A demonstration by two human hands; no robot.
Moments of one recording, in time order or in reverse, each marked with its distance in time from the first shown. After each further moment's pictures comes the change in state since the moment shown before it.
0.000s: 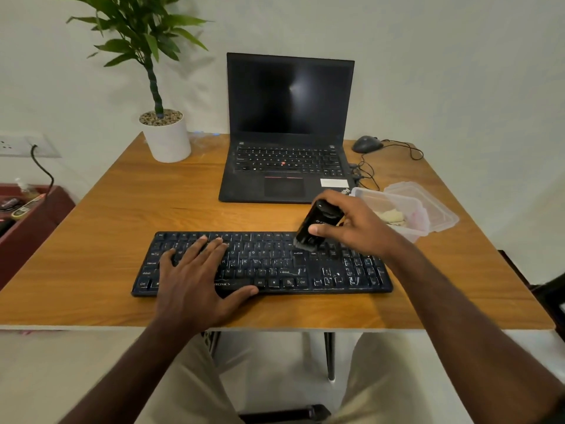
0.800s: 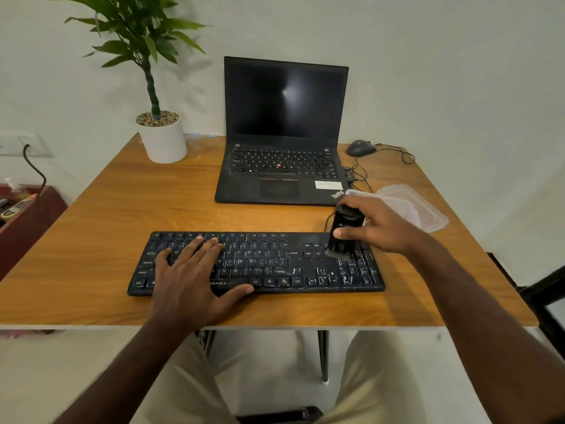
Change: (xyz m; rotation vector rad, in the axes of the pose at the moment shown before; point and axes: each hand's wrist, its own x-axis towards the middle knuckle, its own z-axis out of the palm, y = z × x) left_hand -0.001 0.000 0.001 -0.013 0.017 0.003; right_hand -0.018 0.018 -0.039 -0.087 -0.048 0.113
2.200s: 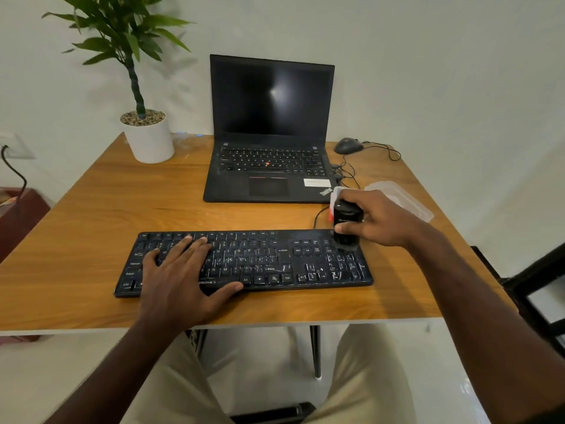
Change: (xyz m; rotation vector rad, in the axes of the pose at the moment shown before) left_hand 0.001 0.000 0.001 -0.004 0.002 -0.007; right_hand -0.012 -0.009 -0.019 -0.282 -0.023 0.008
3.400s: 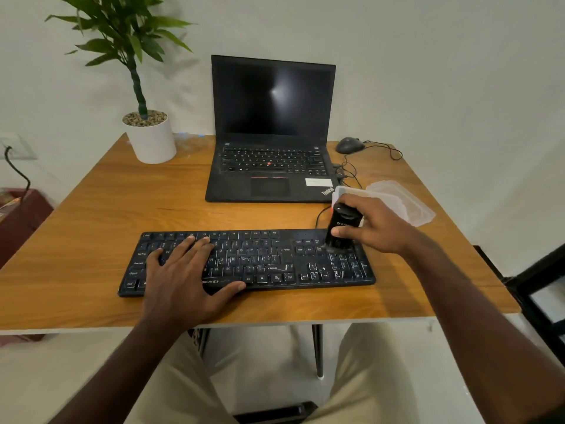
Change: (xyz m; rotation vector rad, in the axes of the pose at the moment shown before) left_hand -0.001 -0.001 0.000 -0.002 0.004 -0.001; right_hand -0.005 0.005 0.017 0.145 0.065 -0.035
